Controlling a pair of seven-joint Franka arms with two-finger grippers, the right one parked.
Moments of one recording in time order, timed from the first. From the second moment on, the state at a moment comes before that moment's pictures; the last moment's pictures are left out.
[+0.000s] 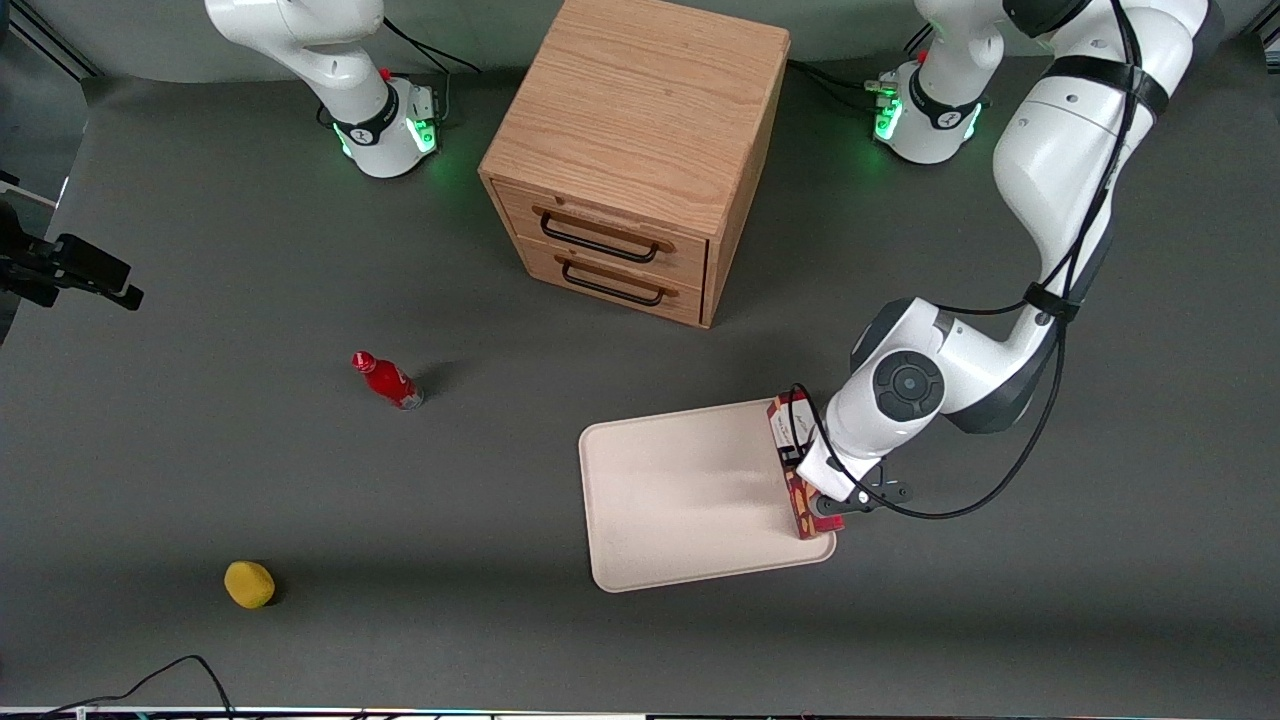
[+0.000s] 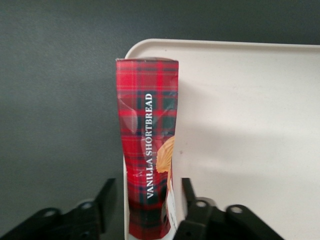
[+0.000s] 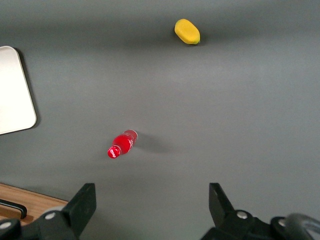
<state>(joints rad) 0.05 0.74 -0.55 -1.56 0.39 2.24 -0.78</state>
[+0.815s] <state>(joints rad) 0.07 0.12 -0.22 -1.52 0.06 1.46 -0.13</state>
